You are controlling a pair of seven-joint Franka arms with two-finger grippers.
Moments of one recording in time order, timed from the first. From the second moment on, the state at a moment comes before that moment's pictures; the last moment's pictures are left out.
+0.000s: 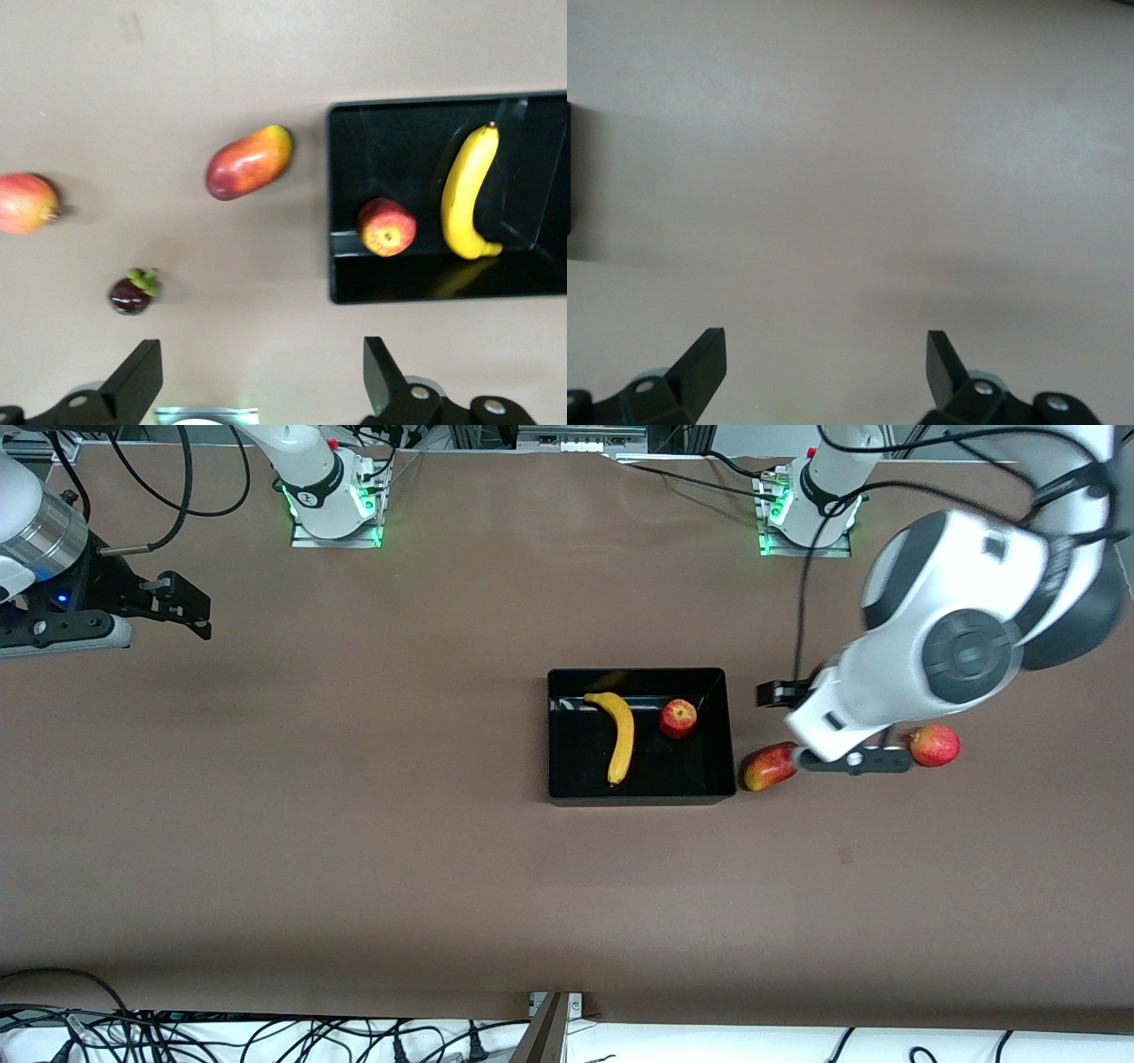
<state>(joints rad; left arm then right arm) -0.13 0.40 -0.18 -1.29 0.00 1.40 -0.26 0.09 -0.02 0.03 -1.65 -0.04 1.61 -0.02</state>
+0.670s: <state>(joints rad) -0.05 0.03 0.01 -1.61 0.00 1.55 0.02 0.09 -0.02 0.03 -1.65 -0.04 1.62 -0.02</state>
